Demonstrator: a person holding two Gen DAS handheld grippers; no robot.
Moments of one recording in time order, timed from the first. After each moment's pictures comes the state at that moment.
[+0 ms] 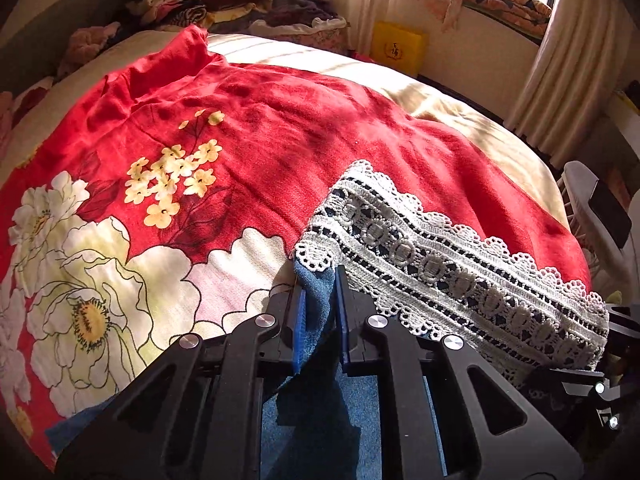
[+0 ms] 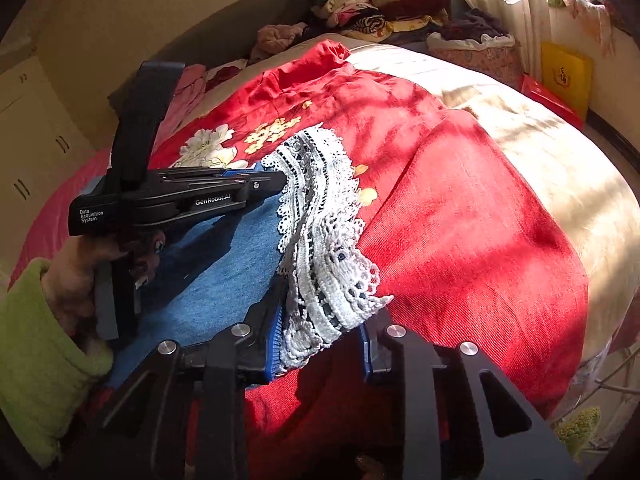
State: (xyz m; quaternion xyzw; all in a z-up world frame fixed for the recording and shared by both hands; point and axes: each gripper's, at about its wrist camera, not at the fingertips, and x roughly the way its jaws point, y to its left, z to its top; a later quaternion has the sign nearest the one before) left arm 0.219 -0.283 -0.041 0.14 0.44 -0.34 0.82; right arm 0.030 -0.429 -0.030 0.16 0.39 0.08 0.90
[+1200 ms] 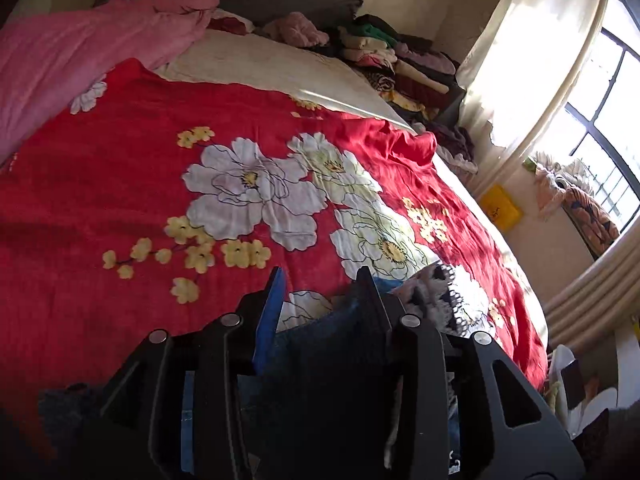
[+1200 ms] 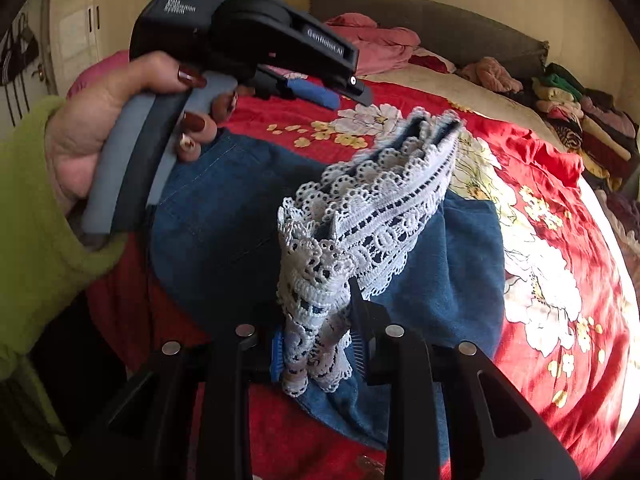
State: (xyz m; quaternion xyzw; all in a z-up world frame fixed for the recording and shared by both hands) left arm 0.162 0.022 0.025 -0.15 0.38 -0.14 0.90; right arm -0.002 -0.164 -0.015 -0.17 0.36 0.32 0.86
